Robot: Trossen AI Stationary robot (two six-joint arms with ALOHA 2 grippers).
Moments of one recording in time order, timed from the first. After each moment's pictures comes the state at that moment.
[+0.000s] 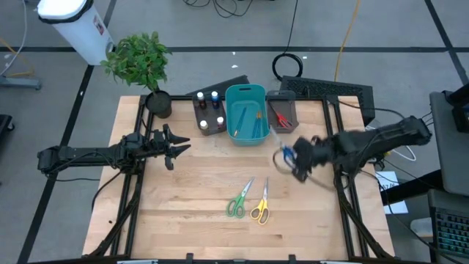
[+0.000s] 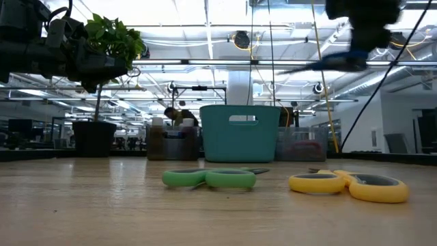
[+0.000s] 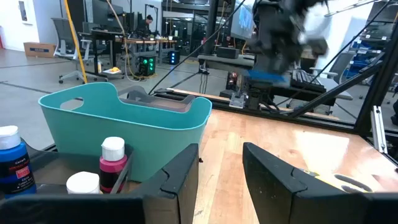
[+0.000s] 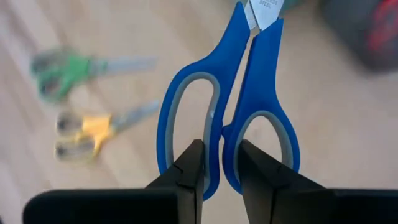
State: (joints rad) left arm 0.18 0.41 0.02 0.42 -0.01 -0.11; right arm 0.23 1.11 1.03 -1.07 0.23 0.82
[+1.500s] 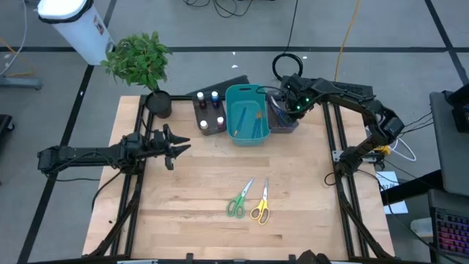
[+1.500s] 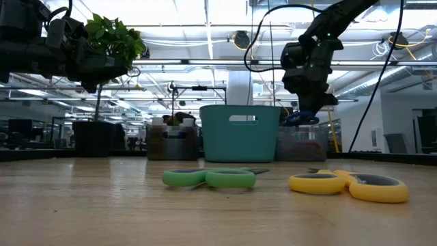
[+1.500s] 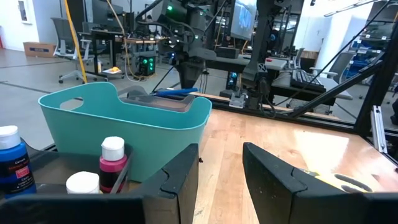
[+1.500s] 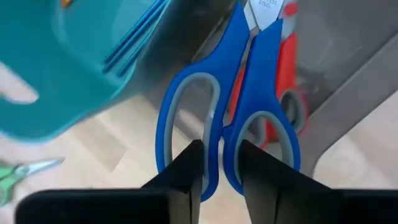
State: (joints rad) left arm 0.18 0.41 0.02 0.42 -0.01 -0.11; right arm -0.79 1.54 1.17 -0.95 -0.27 0.17
